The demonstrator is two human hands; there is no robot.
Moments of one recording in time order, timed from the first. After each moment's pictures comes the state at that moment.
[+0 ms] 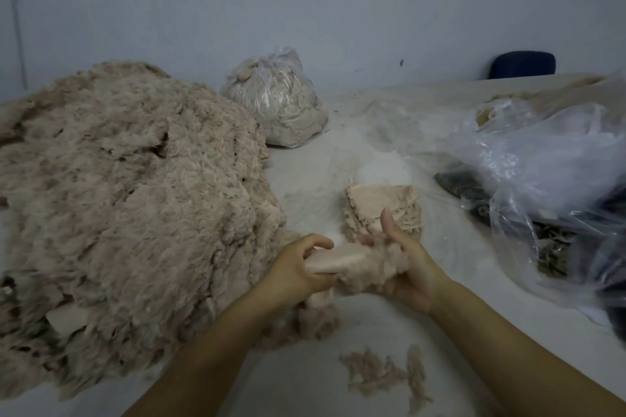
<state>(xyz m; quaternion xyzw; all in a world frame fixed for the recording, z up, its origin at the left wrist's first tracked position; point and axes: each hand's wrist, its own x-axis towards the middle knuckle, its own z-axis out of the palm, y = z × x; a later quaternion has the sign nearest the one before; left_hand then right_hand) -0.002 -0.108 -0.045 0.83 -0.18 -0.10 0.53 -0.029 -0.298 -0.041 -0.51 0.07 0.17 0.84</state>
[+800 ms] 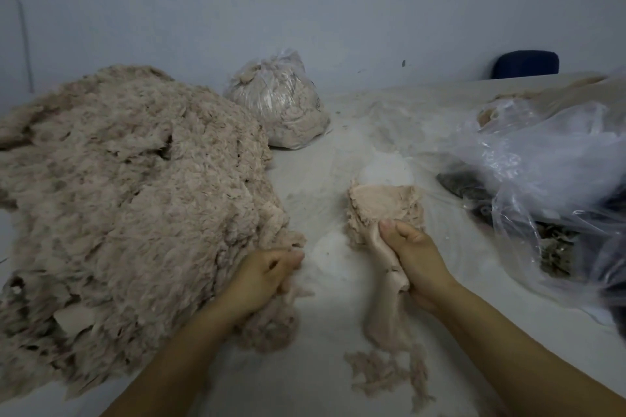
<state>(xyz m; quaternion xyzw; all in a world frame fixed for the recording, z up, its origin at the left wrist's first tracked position) 0.004 -0.066 -0.055 0.83 -0.15 -0.05 0.54 -0.035 -0.294 -0.037 -0.66 0.10 -0.08 0.74</state>
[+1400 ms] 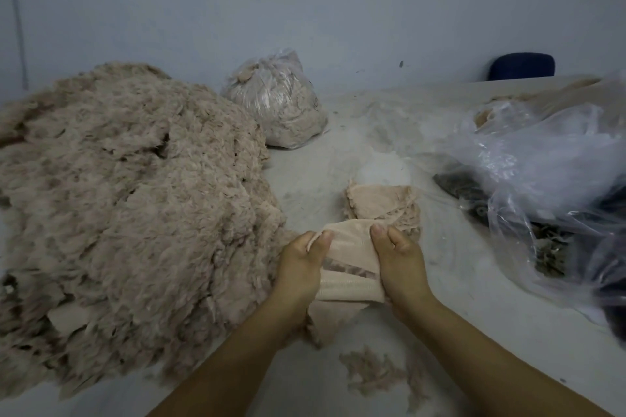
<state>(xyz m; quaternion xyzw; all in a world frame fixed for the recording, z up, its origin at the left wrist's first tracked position) -0.014 -0.138 -0.043 0.73 -0.03 -0.03 0.69 -0.032 -0.274 -0.058 -0.72 0.12 -0.20 0.65</state>
